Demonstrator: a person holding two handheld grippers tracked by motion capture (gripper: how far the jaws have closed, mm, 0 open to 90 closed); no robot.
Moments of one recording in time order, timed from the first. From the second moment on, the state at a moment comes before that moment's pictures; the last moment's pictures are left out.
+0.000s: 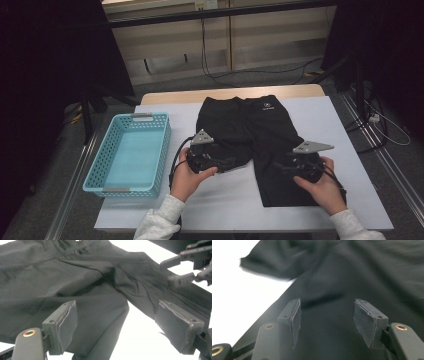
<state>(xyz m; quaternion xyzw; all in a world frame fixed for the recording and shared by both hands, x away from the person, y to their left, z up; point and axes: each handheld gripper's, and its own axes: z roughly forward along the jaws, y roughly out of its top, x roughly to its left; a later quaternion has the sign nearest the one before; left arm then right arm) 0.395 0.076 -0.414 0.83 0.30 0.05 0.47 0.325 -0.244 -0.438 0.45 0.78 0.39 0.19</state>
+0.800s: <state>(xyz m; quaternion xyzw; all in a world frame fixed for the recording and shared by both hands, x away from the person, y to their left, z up) 0.399 0.084 -0.409 0.82 0.30 0.05 0.48 0.310 -0.192 -0.460 0.37 0.84 0.37 0.14</state>
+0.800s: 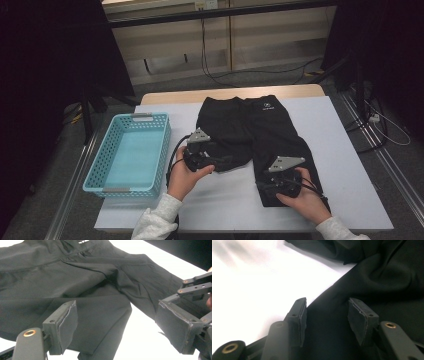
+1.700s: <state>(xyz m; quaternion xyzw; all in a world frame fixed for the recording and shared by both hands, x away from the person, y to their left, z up) 0.400 0.092 -0.401 0.82 0.30 0.06 0.49 0.292 -0.195 -0.452 0.35 0.86 0.37 0.06</state>
